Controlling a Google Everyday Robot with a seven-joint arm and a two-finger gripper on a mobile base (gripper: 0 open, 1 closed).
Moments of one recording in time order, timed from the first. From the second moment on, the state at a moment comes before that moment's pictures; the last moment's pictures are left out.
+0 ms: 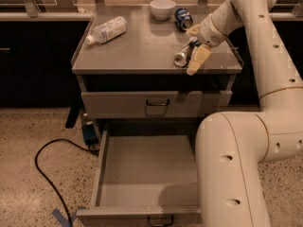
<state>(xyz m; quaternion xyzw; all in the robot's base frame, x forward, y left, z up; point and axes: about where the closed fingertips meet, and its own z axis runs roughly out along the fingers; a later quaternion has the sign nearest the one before) 0.777 -0.144 0.840 -0.67 0.67 0.10 0.30</state>
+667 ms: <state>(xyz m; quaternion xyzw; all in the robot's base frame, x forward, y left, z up) 0.768 -0.130 0.837 -0.67 0.68 0.12 0.28</state>
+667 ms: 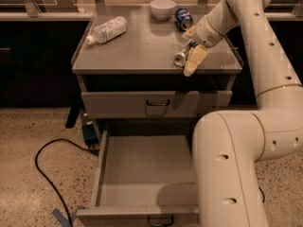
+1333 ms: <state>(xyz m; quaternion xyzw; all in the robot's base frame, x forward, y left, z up) 0.766 -0.139 0.827 -0.65 0.69 0.15 0.30</state>
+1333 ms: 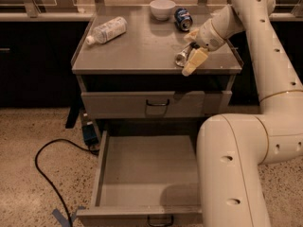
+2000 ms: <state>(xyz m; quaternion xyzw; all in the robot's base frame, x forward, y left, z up) 0.769 -0.135 0.833 -0.65 0.69 0.15 0.30</state>
